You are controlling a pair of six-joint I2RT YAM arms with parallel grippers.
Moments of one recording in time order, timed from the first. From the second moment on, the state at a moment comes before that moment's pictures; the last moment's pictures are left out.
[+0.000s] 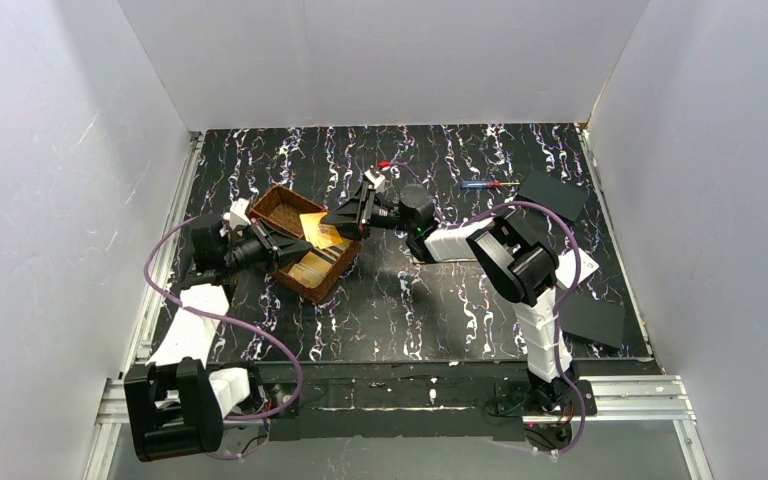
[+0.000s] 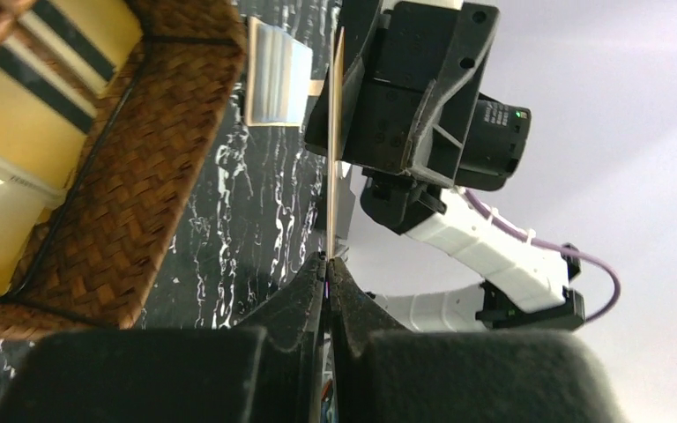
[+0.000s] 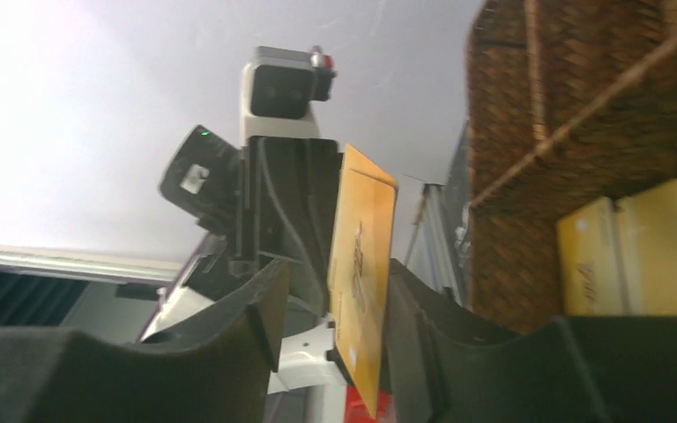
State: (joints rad) left arm 0.13 1.09 0.56 0.04 0.97 -1.05; right arm 0.73 2.15 1.23 1.08 -0.72 1.55
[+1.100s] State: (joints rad) left arm 0.06 0.99 0.72 -0.24 0.78 -0.87; right arm 0.64 1.91 0.99 0.90 -0.82 1.35
